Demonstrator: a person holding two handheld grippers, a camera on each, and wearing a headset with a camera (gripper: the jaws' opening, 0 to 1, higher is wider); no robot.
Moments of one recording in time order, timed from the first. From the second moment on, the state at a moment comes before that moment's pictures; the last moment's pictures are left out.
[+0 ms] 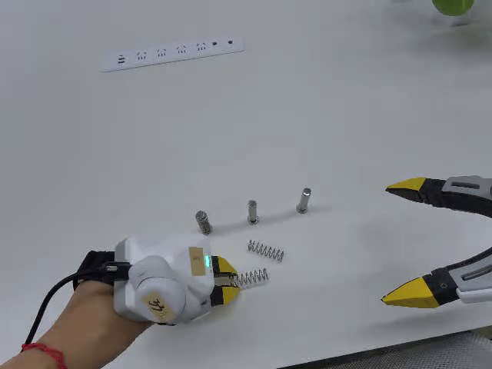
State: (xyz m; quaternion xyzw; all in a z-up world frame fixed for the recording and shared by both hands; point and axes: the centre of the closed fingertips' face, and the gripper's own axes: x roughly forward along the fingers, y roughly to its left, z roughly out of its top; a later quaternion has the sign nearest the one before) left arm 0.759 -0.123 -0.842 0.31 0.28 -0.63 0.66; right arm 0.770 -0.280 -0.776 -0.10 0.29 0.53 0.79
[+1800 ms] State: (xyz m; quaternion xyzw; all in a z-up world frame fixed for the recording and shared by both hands) left arm 0.795 -0.164 -0.657 0.03 0.11 -0.56 0.82; right arm 0.813 -0.167 -0.635 0.23 0.18 0.48 0.82
